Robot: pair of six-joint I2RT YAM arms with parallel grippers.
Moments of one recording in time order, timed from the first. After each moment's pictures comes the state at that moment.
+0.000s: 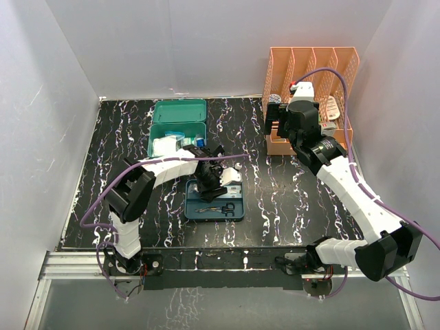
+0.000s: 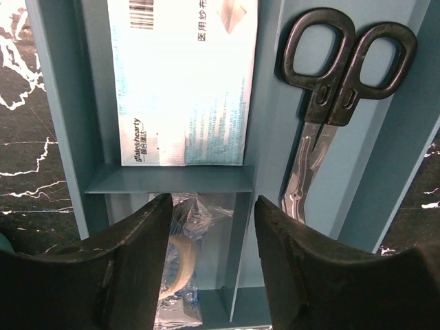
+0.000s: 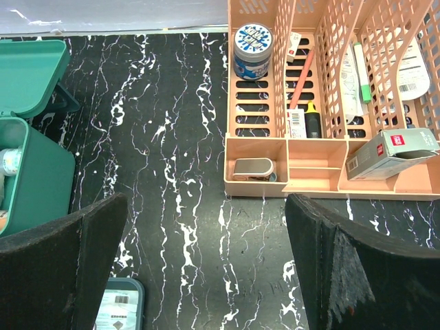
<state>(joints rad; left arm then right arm) -0.73 1.89 1.27 -0.77 0.33 0.73 0.42 1.24 1.26 -0.41 0.37 0.20</state>
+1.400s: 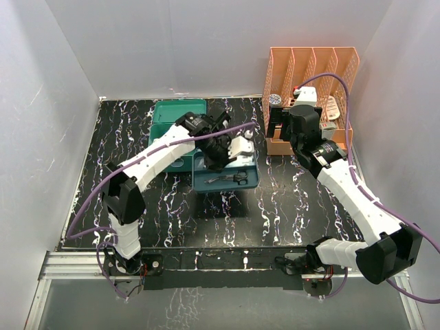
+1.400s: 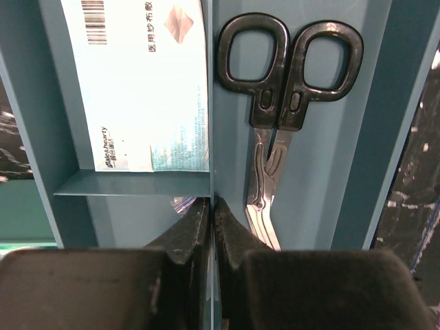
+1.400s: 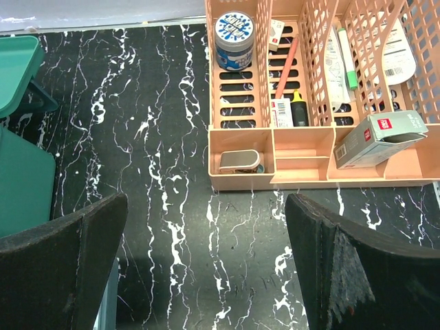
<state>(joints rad) -0.74 1.86 1.76 -1.15 0.36 0.72 0.40 1.21 1.19 -0.39 0.40 0.21</state>
